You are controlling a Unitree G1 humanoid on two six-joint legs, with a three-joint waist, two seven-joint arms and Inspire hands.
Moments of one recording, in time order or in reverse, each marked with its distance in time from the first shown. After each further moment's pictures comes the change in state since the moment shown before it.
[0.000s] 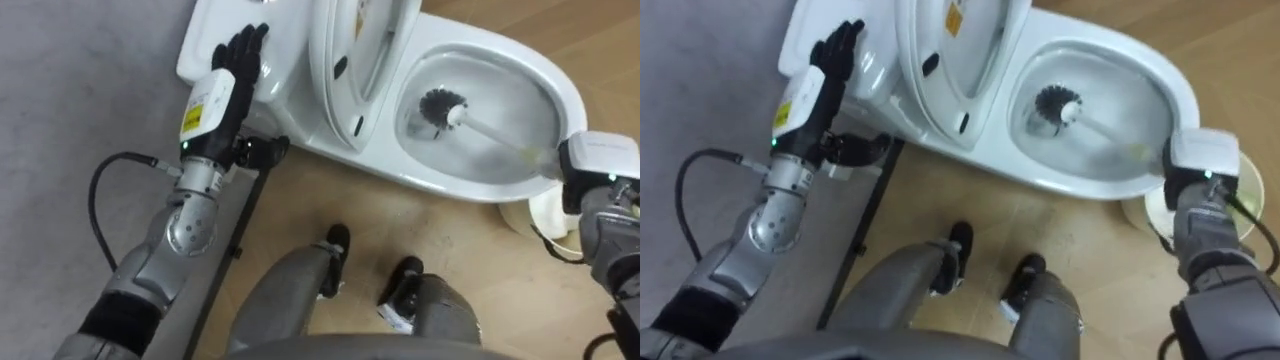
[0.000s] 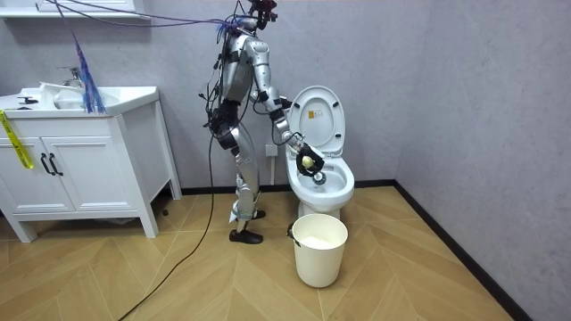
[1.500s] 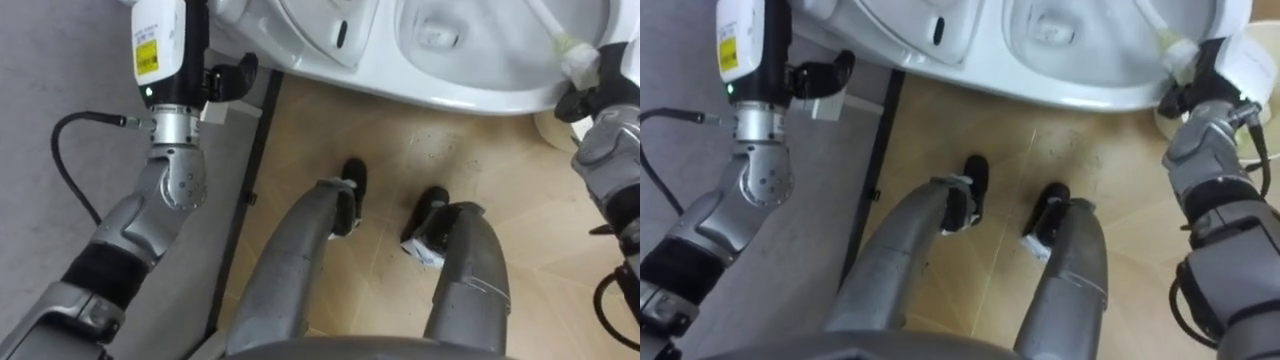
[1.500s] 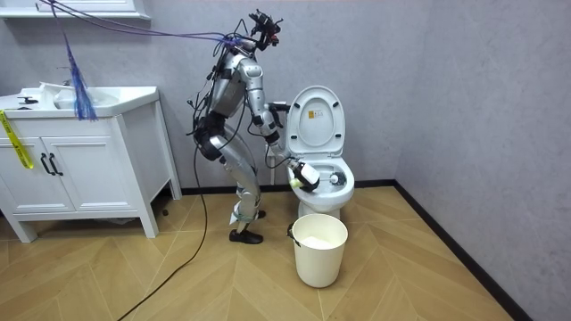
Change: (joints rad) left arm -0.168 0.087 -0.097 0.006 -0.007 0.173 0.319; right arm -0.212 -0.014 0.121 -0.102 0.825 0.067 0.021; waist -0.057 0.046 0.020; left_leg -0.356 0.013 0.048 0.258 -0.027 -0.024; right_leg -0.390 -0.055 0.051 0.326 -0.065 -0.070
